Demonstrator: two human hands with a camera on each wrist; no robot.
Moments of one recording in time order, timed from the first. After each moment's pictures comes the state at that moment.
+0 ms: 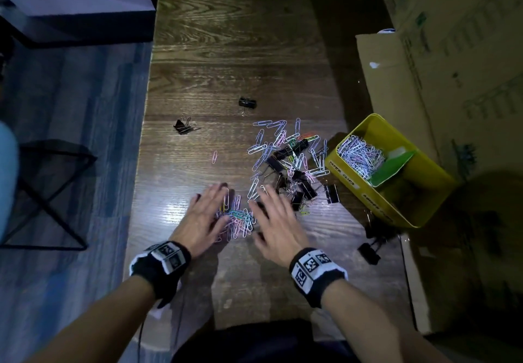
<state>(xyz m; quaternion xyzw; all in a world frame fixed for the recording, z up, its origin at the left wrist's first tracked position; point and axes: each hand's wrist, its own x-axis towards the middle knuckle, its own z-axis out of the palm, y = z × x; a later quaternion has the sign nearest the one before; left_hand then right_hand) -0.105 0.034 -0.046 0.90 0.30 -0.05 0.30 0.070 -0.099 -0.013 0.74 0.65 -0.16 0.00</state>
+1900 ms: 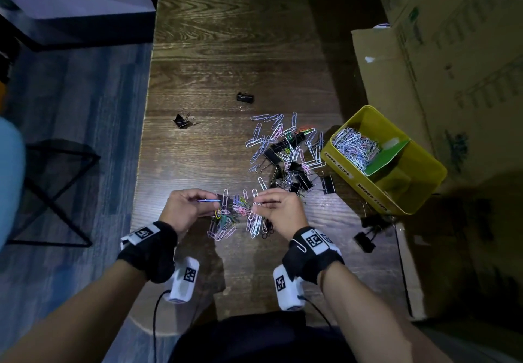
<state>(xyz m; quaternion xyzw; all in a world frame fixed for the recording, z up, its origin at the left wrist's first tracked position) -0.092 0.036 -0.006 0.48 0.54 0.14 0.68 0.078 -0.090 -0.013 0.72 0.22 -0.46 -0.48</state>
